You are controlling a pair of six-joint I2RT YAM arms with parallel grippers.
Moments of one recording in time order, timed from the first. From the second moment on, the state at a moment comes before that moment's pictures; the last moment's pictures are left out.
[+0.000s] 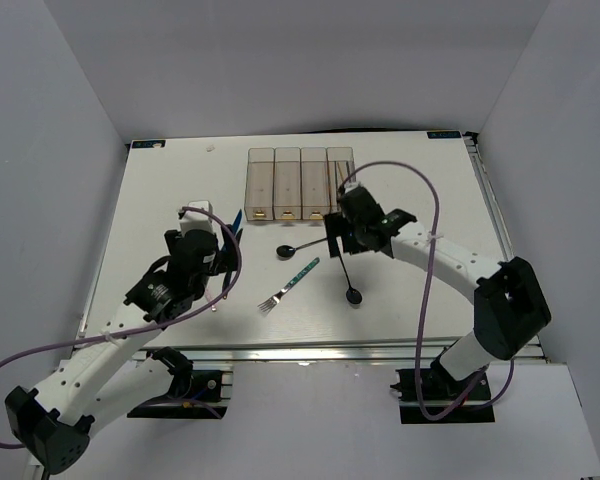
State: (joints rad) left arm -0.63 0.82 0.77 -0.53 -0.54 -0.41; right arm 0.67 1.54 1.18 -0.53 0.19 0.32
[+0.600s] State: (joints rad) left arm -0.62 1.08 0.80 -0.53 -0.46 -0.45; right arm 0.75 1.29 0.95 -0.52 0.17 0.40
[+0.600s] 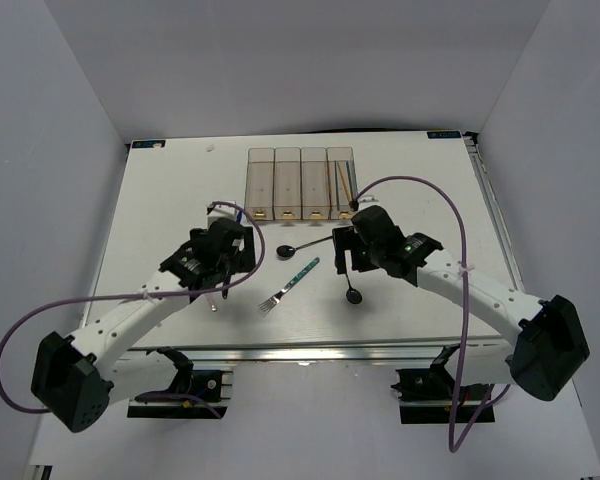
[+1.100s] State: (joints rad) left arm -0.38 1.47 0.92 -0.58 -0.21 -0.42; right arm 0.75 1.14 0.87 -0.56 0.16 0.39
